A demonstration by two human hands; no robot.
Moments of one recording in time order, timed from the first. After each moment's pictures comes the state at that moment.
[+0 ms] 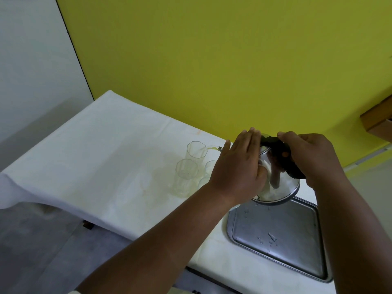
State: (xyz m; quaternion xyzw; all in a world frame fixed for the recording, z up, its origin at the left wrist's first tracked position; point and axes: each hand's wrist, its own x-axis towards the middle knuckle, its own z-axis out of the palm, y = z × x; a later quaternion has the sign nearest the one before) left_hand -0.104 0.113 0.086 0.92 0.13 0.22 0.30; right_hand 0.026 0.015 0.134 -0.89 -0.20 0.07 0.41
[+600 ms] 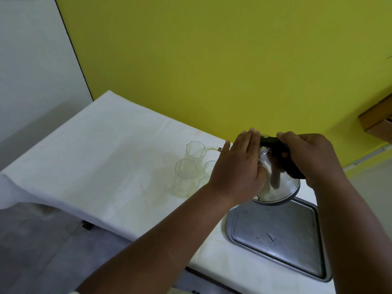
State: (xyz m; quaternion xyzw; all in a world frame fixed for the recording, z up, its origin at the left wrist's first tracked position) left_hand -0.103 0.112 0.086 0.92 0.13 0.23 0.30; right_hand 0.025 0.013 0.137 -0.89 -0.20 0.07 0.41
